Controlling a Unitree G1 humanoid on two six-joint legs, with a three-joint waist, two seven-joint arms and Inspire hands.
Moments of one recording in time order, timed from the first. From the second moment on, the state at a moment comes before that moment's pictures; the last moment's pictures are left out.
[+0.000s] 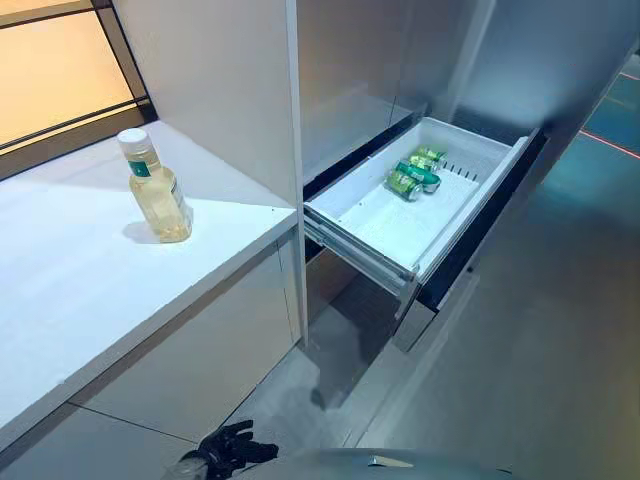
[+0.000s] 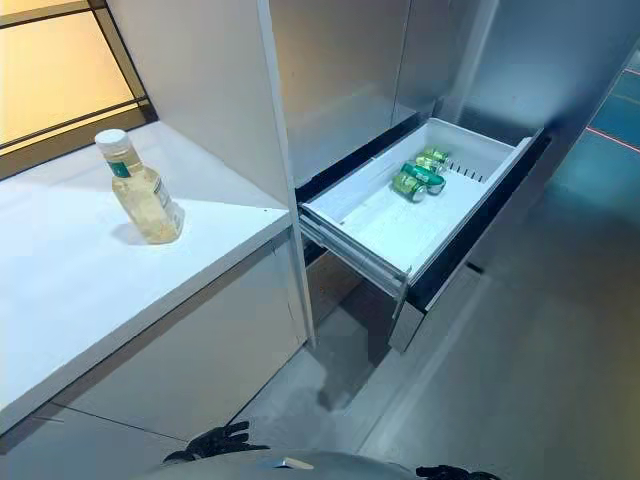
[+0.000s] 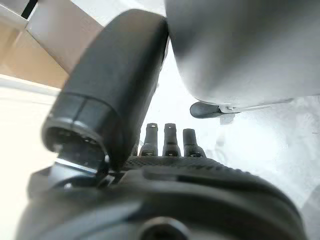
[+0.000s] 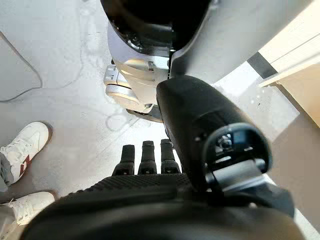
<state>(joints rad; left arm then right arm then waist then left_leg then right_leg) 0.03 0.25 -0.20 1.20 -0.28 -0.01 -0.14 0.03 -0.29 0.24 1.27 0.14 0.13 0.22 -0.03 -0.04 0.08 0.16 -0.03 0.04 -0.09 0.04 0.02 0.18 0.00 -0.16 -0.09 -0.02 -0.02</state>
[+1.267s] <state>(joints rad) -0.08 0.36 -0.55 0.81 0.12 -0.25 -0.14 0.02 -0.32 0.27 1.23 0.13 0.13 0.25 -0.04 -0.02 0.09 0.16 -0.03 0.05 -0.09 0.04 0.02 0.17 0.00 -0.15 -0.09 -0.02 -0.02</state>
